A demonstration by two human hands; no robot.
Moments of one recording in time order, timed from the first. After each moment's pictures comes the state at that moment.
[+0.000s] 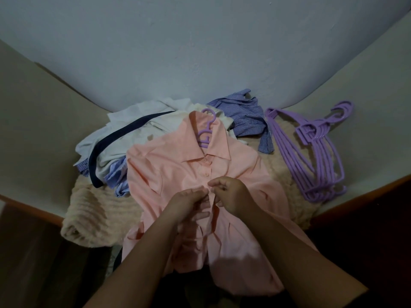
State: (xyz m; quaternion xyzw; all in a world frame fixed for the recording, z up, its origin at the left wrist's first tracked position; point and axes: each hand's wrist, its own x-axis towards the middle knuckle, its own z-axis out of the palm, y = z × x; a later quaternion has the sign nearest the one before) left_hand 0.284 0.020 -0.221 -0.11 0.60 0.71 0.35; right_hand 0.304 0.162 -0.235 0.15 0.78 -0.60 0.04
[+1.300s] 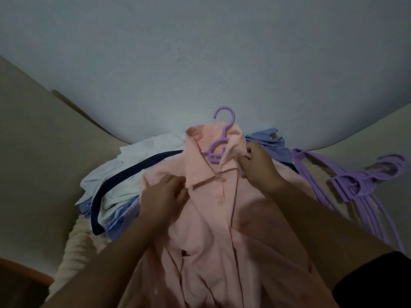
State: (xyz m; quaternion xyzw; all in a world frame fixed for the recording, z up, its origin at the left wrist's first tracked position) left_hand 0.126 -0.034 -0.215 0.17 0.96 0.20 -0.09; right_hand 0.129 0.208 -0.158 0.10 0.87 -0.47 -0.10
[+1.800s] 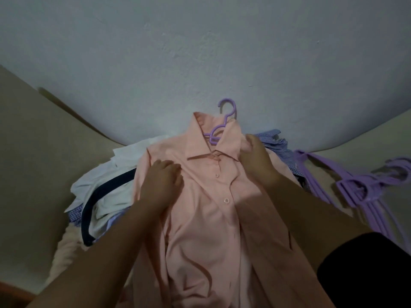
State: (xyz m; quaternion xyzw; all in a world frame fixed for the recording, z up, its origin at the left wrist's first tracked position) left_hand 0.057 -0.027 -0.221 0.22 0.96 0.14 -0.08; right_hand 0.082 0.215 -0.175 0.16 0.83 -0.52 -0.14
